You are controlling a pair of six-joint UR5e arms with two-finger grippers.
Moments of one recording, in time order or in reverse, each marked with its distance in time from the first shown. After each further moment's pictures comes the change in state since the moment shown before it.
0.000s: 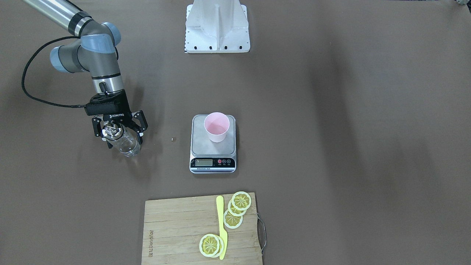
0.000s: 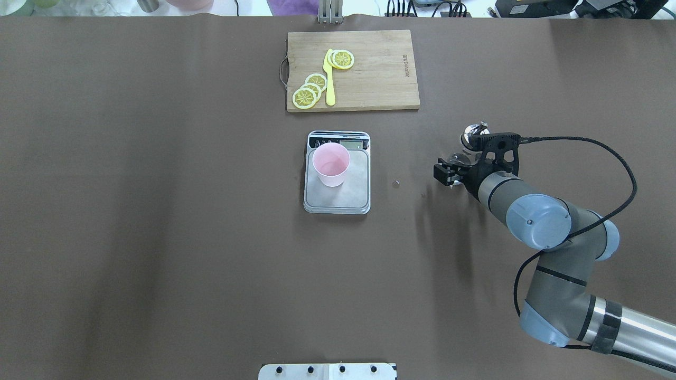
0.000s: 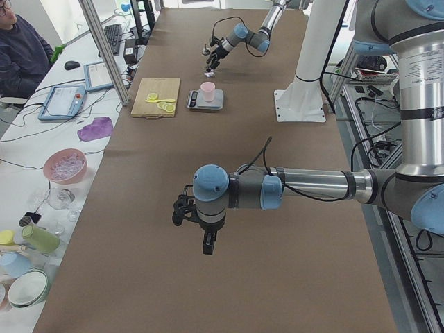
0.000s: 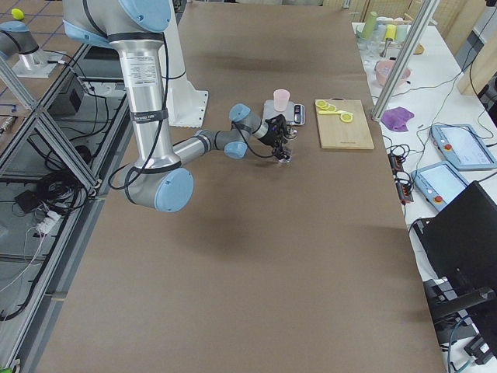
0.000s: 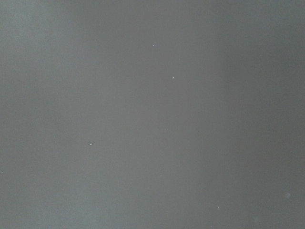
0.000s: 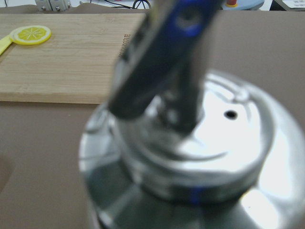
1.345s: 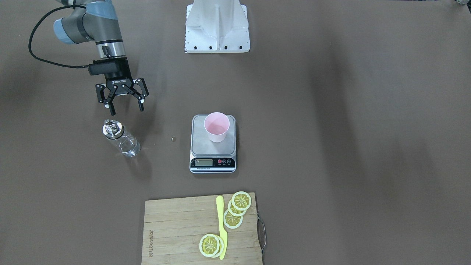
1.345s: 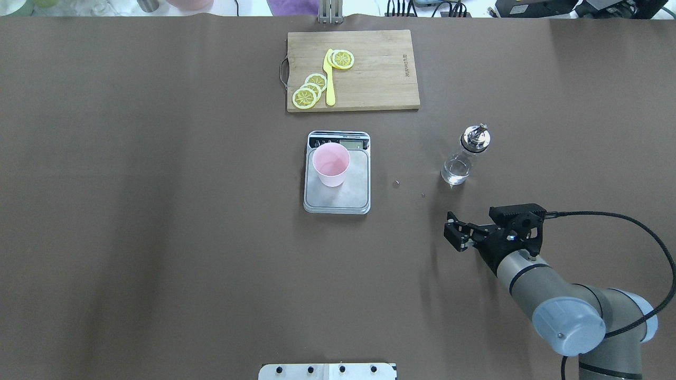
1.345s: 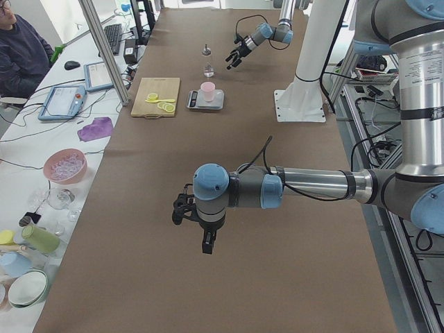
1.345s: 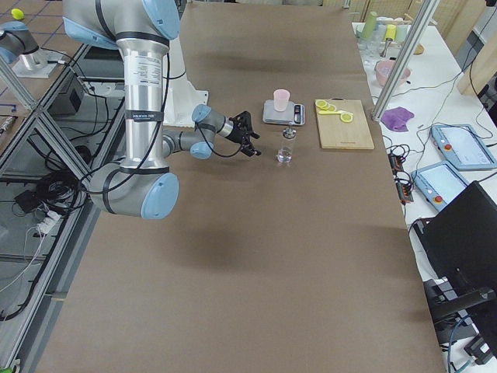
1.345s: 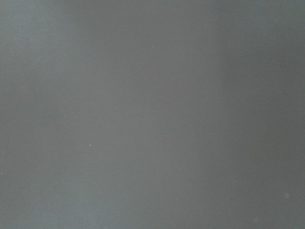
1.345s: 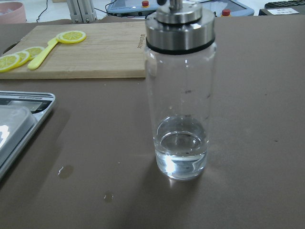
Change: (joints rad) left arm -0.001 0.000 -0.007 0.000 -0.001 0.001; right arm -0.293 -0.243 0.248 -0.012 -0.317 0.148
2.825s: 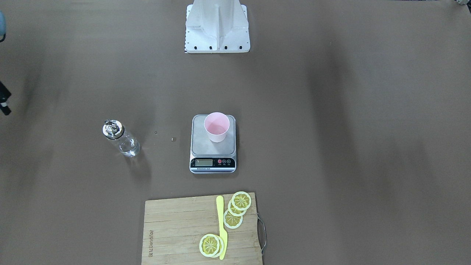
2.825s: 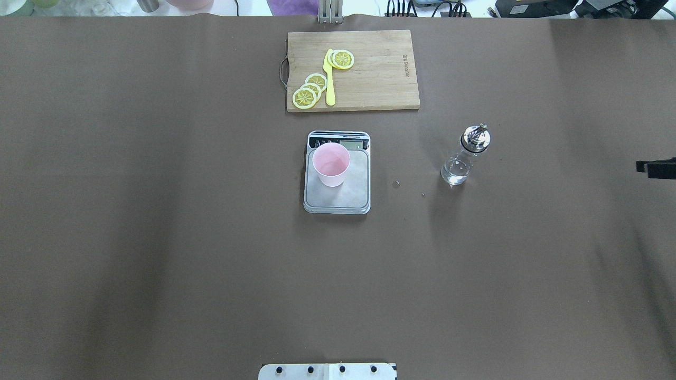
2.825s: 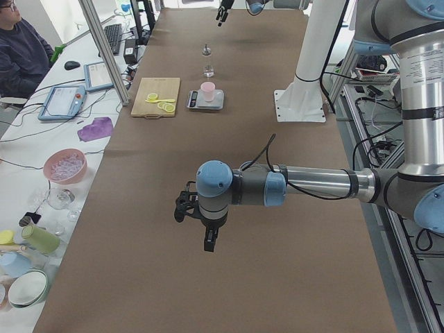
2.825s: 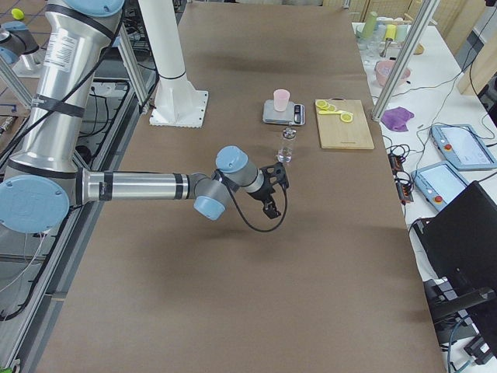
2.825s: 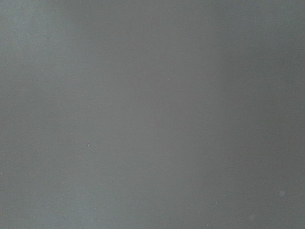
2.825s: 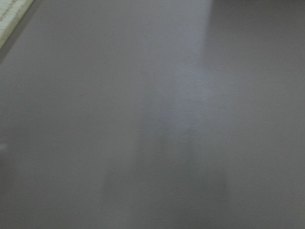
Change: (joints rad) left arm -0.002 0.016 -0.024 0.001 0.000 0.001; right arm 1.014 -0.214 -0.194 0.233 1.179 -0.676
